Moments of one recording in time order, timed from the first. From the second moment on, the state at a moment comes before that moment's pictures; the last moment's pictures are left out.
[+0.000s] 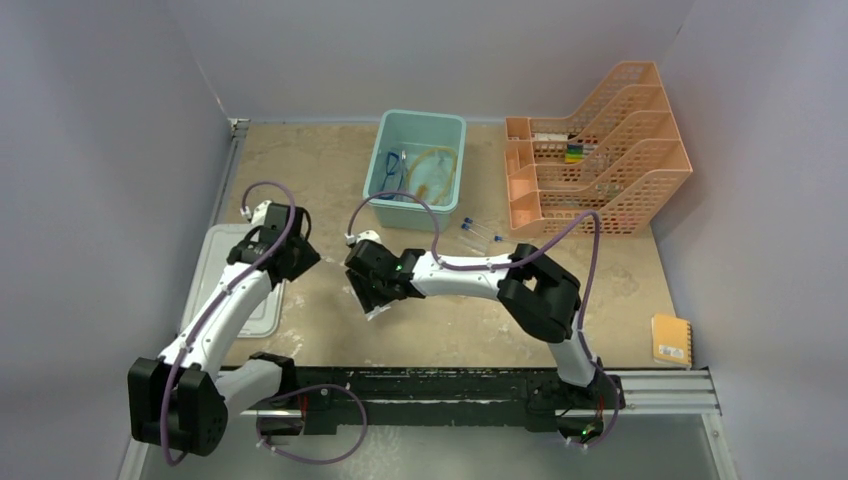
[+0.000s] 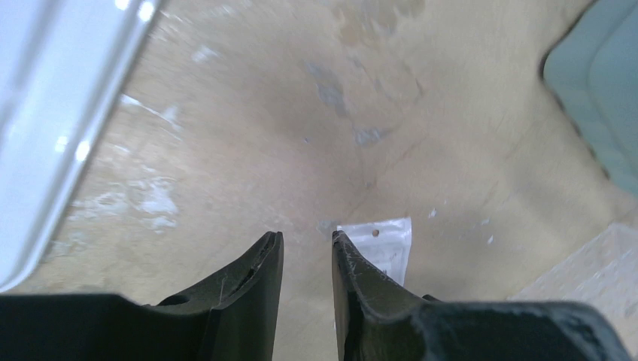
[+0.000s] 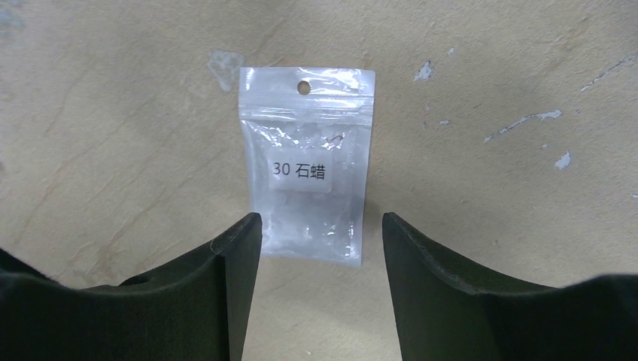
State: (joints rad) left arm -0.20 1.10 0.76 -0.67 -0.22 -0.84; right arm 1.13 2.03 1.44 -0.42 0.20 0.54
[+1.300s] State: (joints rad) left arm -0.17 1.05 1.03 -0.75 -0.30 -0.80; right arm 1.00 1.73 1.61 -0.55 0.30 0.50
